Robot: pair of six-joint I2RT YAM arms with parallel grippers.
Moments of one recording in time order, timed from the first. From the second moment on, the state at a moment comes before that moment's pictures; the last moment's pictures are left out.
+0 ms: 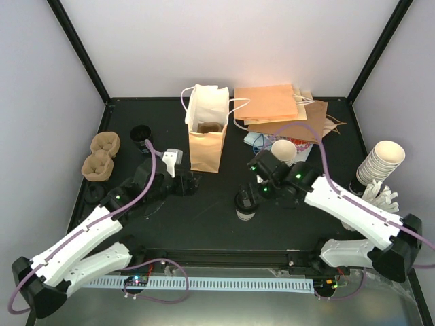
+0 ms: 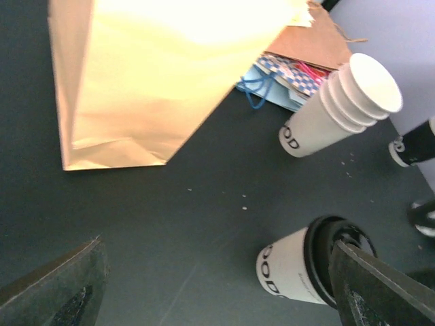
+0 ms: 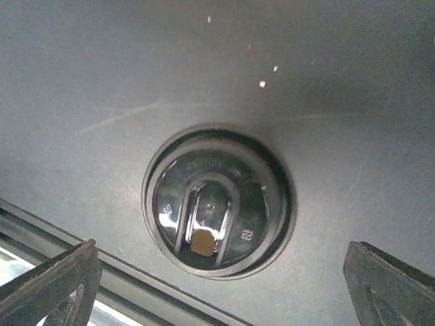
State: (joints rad) left arm -0.70 0.81 0.75 -0.47 0.02 -0.57; right arm 0.86 1.20 1.12 -1.02 -0.01 0.56
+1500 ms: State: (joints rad) left arm -0.48 0.82 0.84 -0.60 0.08 -0.47; right arm 1.03 1.49 1.19 -1.08 0.18 0.70
